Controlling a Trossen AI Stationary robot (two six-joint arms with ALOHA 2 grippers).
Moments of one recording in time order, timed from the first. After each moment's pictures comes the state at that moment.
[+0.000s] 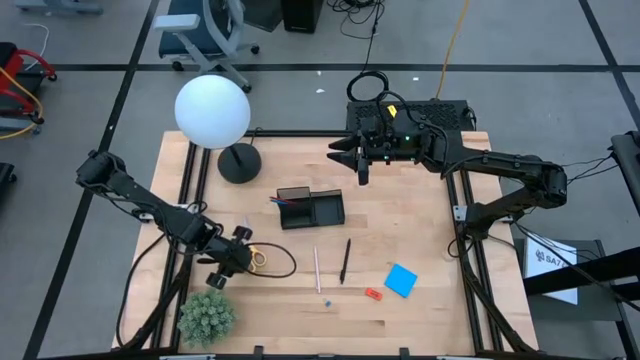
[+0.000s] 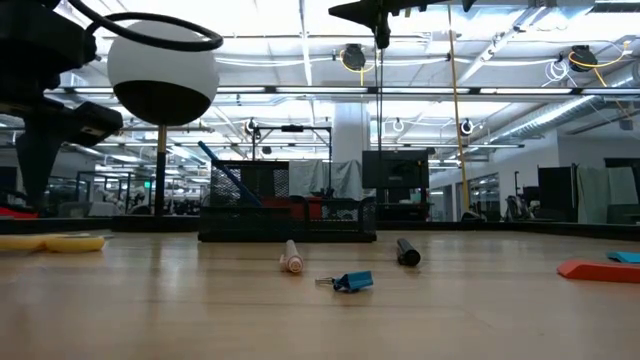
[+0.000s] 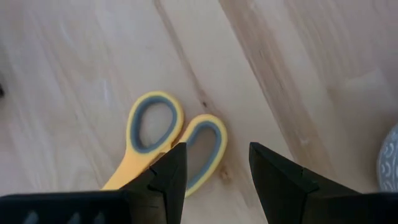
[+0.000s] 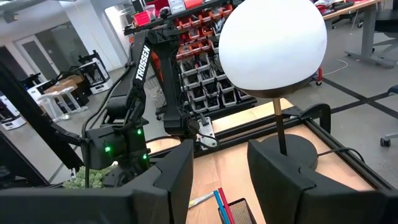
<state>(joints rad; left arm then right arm) -0.50 1.16 0.57 -0.54 0.03 -0.09 -0.31 1.35 1.17 0.07 -0.26 0.29</state>
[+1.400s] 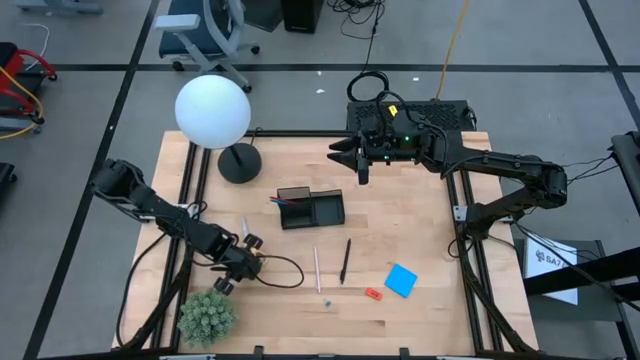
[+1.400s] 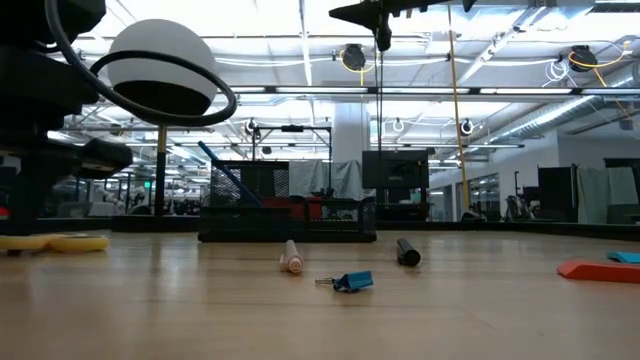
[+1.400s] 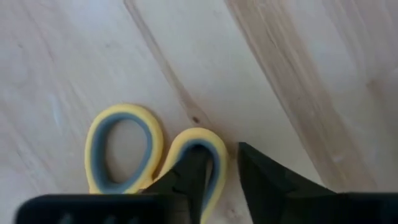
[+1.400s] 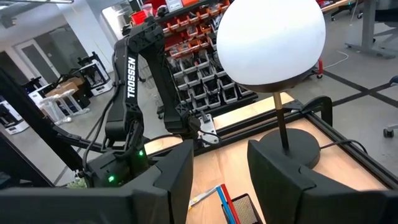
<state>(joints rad) -0.50 1.44 0.57 -0.39 0.07 -0.01 -0.31 1.35 1.17 0.05 -0.26 0.32</state>
